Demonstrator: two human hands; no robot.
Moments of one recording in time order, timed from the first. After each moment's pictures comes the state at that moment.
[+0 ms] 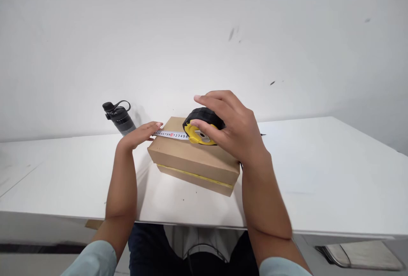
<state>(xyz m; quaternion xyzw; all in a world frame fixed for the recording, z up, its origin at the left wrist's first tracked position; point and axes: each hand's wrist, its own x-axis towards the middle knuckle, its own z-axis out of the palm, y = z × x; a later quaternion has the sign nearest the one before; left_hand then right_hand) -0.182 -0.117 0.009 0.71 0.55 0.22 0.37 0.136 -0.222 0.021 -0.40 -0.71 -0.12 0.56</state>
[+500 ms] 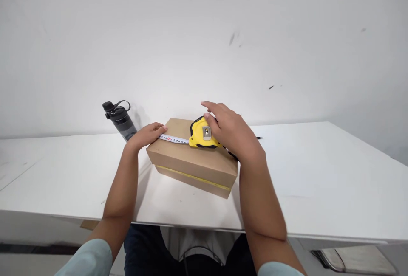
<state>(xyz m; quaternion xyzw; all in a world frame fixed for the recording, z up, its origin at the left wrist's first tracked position) -0.158 -0.117 0.004 0.72 0.62 0.17 0.26 0.142 -0.206 0.017 -0.57 -0.70 0.05 0.42</state>
